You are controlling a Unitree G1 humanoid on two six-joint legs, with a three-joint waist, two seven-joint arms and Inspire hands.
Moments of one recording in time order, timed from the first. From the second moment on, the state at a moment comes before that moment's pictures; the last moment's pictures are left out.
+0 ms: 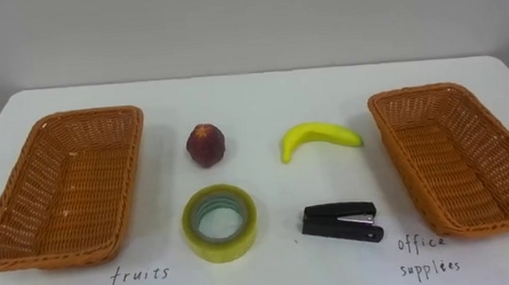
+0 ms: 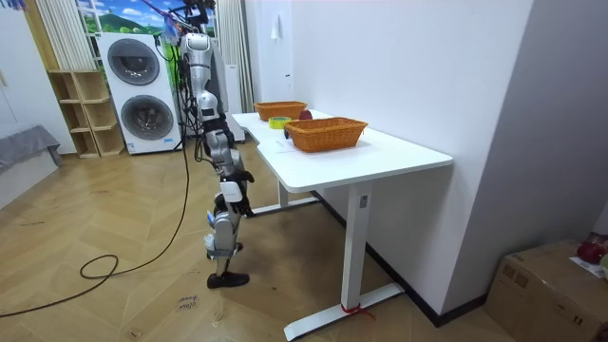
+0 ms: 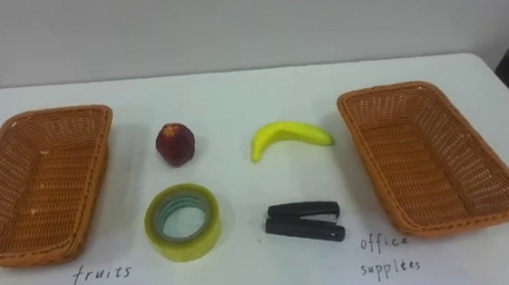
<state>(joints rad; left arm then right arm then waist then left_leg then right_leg) 0.24 0.16 0.12 1.16 -0.04 0.04 0.22 0.17 -0.18 -0.03 1.32 0.71 0.05 0.12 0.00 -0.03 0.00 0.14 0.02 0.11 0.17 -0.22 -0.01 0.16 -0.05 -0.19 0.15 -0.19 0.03</state>
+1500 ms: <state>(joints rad) 0.30 0.18 0.19 1.05 -0.03 -0.03 0.27 0.22 -0.20 -0.41 0.65 1.06 -0.15 -0.63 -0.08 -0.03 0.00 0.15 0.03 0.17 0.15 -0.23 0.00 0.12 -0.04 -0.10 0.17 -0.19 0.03</state>
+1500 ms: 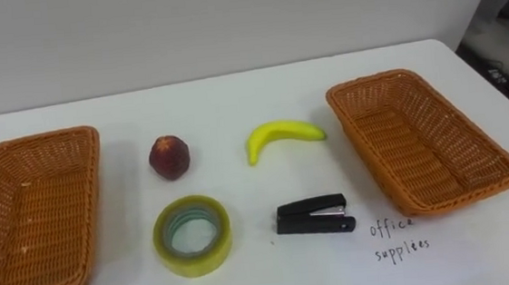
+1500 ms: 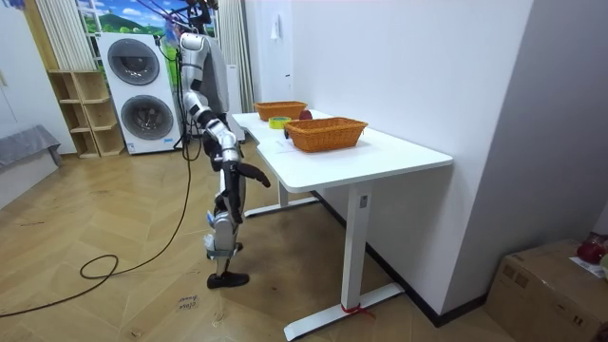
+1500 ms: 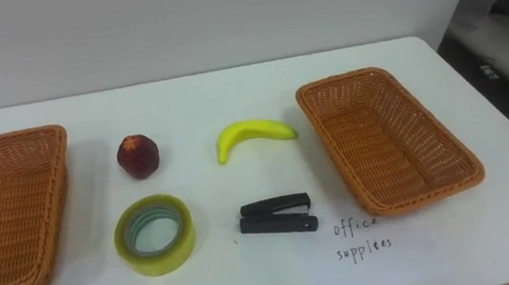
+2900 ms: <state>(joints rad) 0.26 0.21 0.16 1.09 -0.03 -0.05 0.25 0.20 -0.31 -0.46 -0.08 0.53 -0.30 -1.11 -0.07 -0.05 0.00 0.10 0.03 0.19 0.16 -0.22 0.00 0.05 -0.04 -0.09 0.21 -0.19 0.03</state>
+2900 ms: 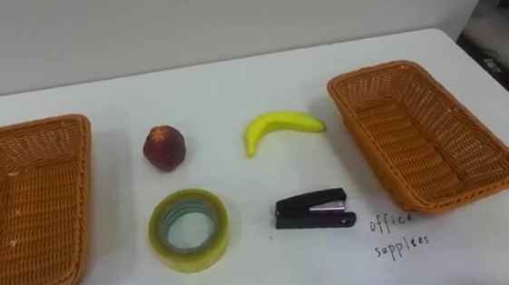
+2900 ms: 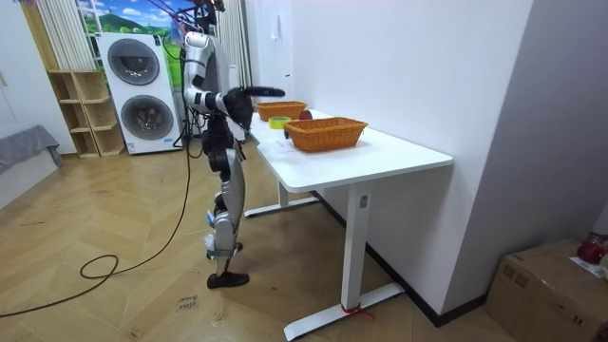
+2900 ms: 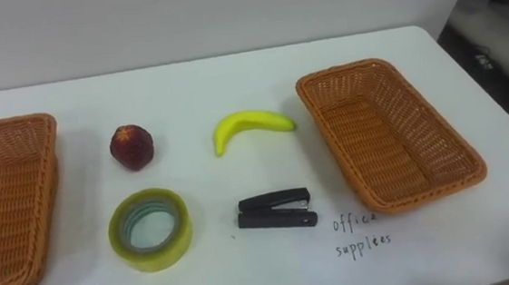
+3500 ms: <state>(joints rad) 0.26 0.22 0.15 1.13 0.08 -0.05 0.25 0.10 -0.34 -0.45 -0.26 0.32 -0.28 -1.02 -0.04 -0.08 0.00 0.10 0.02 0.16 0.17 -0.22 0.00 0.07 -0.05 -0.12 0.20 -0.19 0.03</state>
